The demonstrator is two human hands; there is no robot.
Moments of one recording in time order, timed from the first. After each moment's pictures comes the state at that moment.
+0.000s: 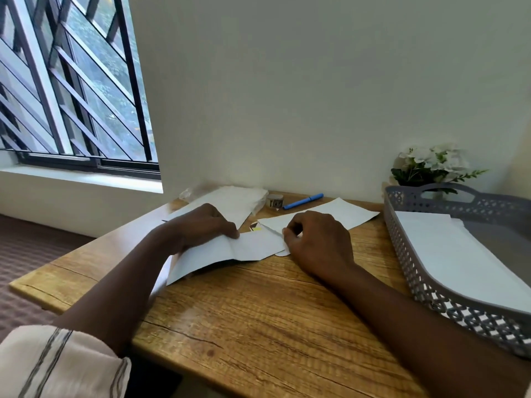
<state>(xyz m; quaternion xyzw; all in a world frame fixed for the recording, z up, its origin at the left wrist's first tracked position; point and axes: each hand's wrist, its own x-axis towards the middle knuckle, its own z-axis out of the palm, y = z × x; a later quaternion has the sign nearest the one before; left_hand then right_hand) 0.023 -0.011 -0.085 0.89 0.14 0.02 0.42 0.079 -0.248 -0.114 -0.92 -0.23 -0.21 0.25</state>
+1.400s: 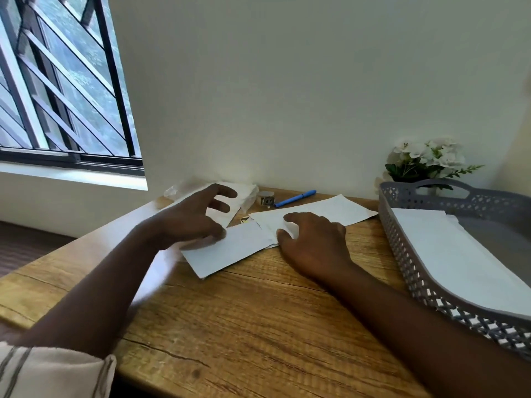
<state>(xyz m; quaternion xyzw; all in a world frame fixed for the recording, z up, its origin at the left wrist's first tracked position) 0.037 -0.010 -0.082 0.91 0.03 0.04 0.41 0.090 -0.249 -0.116 -0.95 -0.19 -0.11 0.23</state>
